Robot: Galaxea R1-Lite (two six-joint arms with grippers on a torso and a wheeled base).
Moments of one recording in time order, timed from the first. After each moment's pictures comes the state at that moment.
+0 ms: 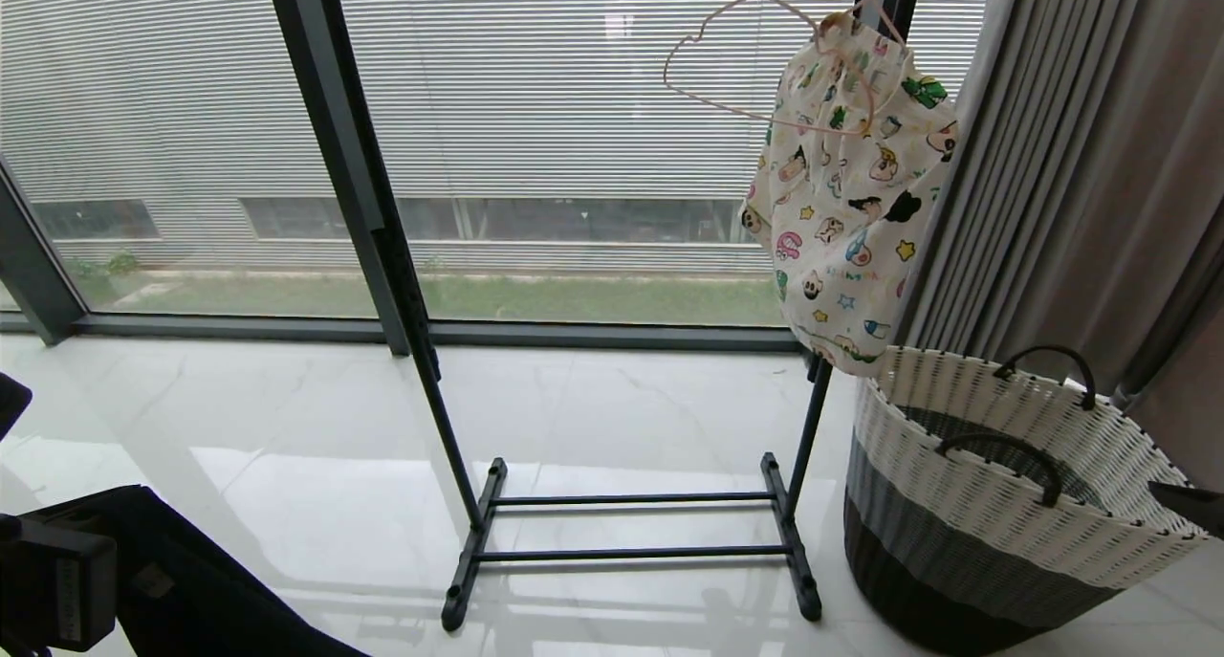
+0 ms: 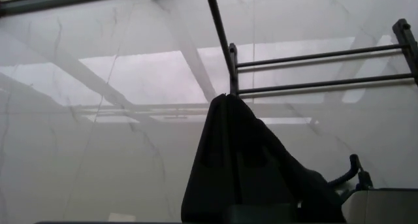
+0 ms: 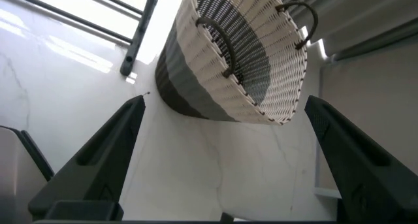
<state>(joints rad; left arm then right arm) -0.18 0.89 -0.56 0.12 0.25 0.15 0.15 1.02 -0.80 0.31 -0.12 -0.40</state>
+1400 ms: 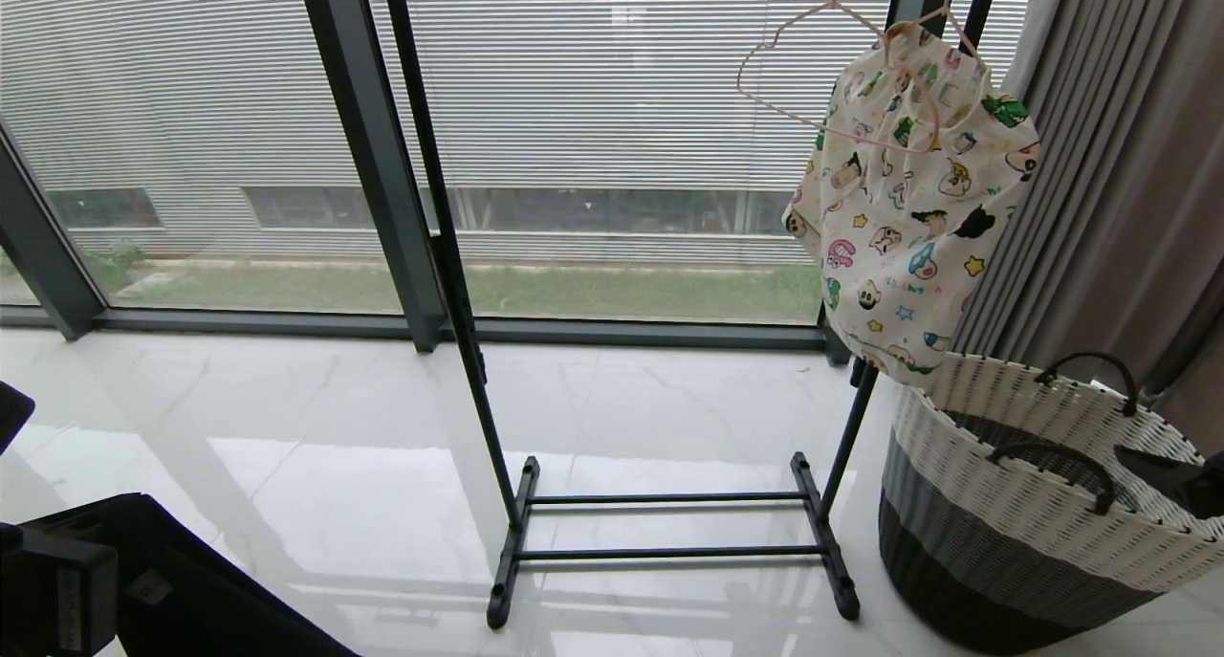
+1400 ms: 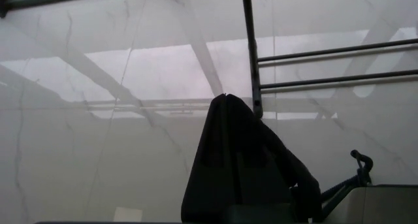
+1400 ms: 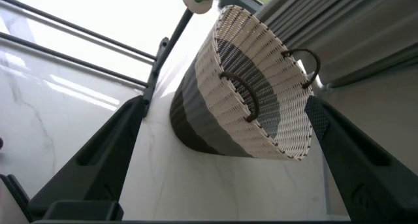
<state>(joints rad) -0.18 0.89 -0.55 0.12 0.25 0.16 0.15 1.05 -0.70 0.05 -0.12 -0.40</state>
